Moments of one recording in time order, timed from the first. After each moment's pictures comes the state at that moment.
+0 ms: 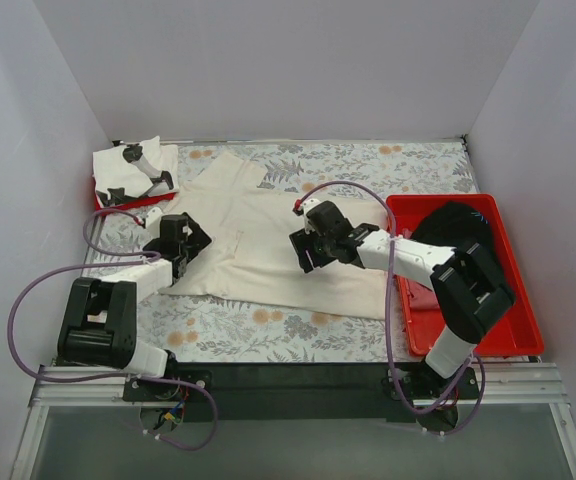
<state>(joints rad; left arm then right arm) -0.13 1.47 0.61 0.12 -0.32 -0.74 0.77 1.65 1.05 -0.27 0.02 0.18</state>
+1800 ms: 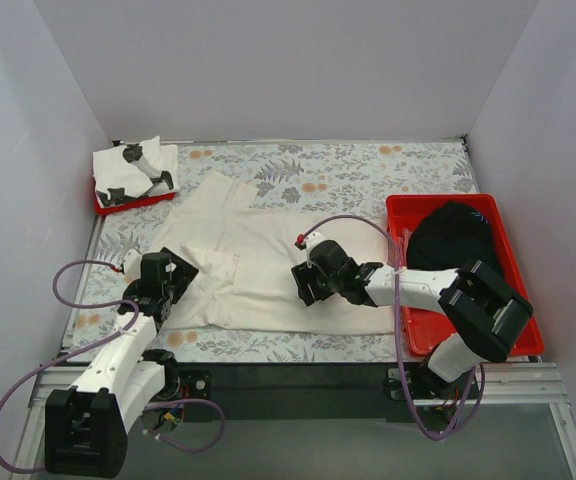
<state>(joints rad) -0.08 0.87 0.34 -0.27 -0.25 -0.95 0.90 1.55 0.72 -0.01 0.04 0.28</state>
